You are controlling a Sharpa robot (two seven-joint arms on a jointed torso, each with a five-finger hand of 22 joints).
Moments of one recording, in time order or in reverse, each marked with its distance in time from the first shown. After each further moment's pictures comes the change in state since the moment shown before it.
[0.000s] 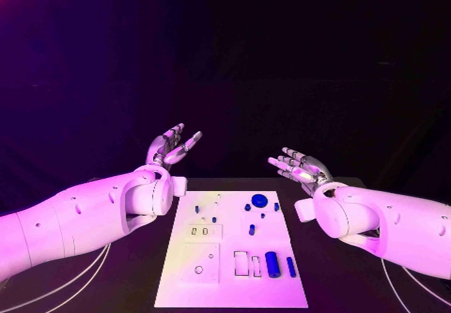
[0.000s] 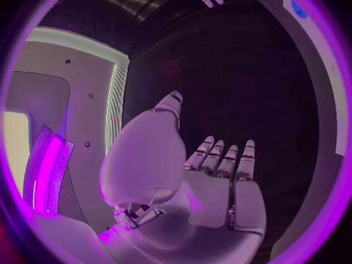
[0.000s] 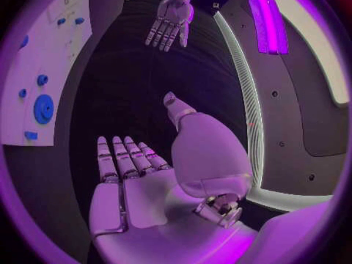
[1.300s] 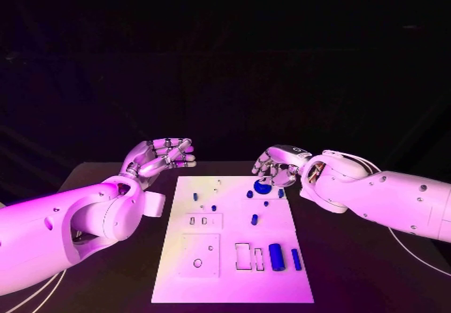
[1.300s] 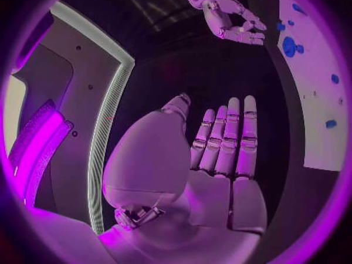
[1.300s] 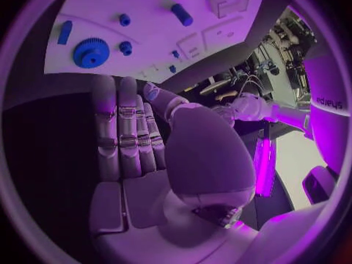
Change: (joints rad) left arm 0.004 -0.252 0.005 0.332 -0.051 0.193 -0.025; left_hand 0.067 0.032 0.056 0.002 0.007 0.538 0.068 0.161 0.093 0.751 0.051 0.082 0.042 0.836 -0.062 0.293 0.240 0.124 0.691 -0.039 0.284 0.098; right arm 0.104 0.066 -0.007 -0.116 -1.340 0.208 -0.288; right_hand 0.173 -0.172 0.309 -0.080 0.000 0.842 0.002 0.152 0.143 1.003 -0.150 0.042 0.042 1.168 -0.215 0.628 0.602 0.020 1.153 -0.198 1.042 0.924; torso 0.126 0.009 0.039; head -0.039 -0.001
